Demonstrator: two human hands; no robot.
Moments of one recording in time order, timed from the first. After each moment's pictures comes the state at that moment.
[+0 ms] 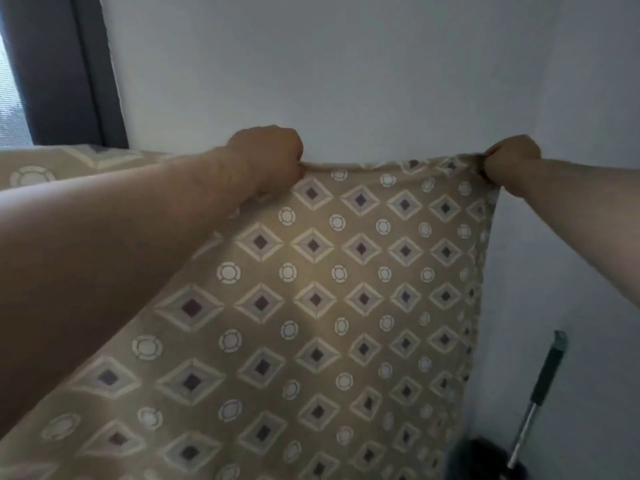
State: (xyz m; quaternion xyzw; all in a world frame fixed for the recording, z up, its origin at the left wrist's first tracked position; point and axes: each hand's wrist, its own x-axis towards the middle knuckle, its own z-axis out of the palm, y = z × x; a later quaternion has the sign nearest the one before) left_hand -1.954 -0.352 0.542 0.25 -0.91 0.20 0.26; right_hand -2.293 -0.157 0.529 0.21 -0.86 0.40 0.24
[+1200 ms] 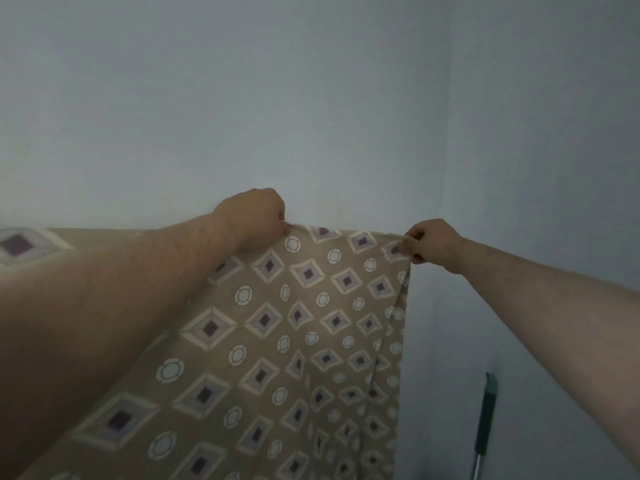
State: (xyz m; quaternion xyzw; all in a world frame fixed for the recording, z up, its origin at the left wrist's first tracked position) left_hand -2.070 -0.348 0.543 0.17 -0.94 0.08 0.30; right_hand -2.323 -0.124 0.491 0.35 -0.82 0.44 0.12
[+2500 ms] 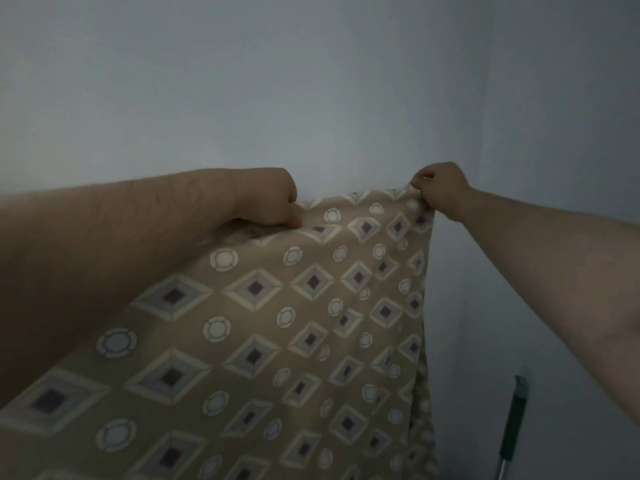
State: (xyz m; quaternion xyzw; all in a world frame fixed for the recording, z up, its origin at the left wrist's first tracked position) left_hand -2.036 -0.348 0.565 0.17 -0.97 0.08 0.17; right_hand -2.320 -0.187 0.556 0.33 -0.78 0.47 0.26
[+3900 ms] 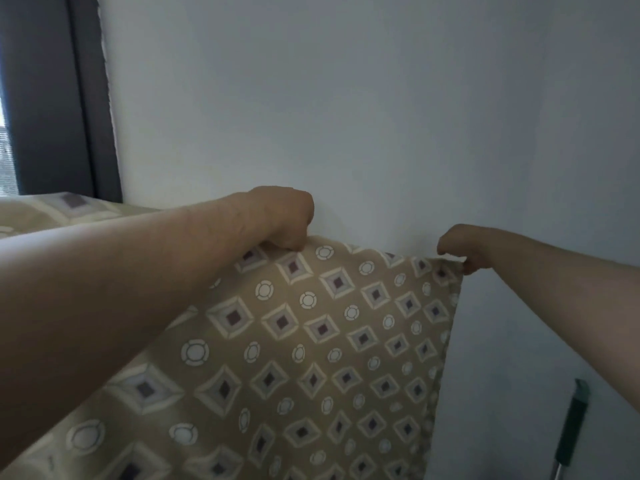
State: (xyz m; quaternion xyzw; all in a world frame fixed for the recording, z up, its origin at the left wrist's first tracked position) left_hand -1.983 -0.355 0.538 0.26 -0.94 0.21 0.10; right_hand -2.250 -0.201 0.487 0.25 -0.90 0.34 -0.05
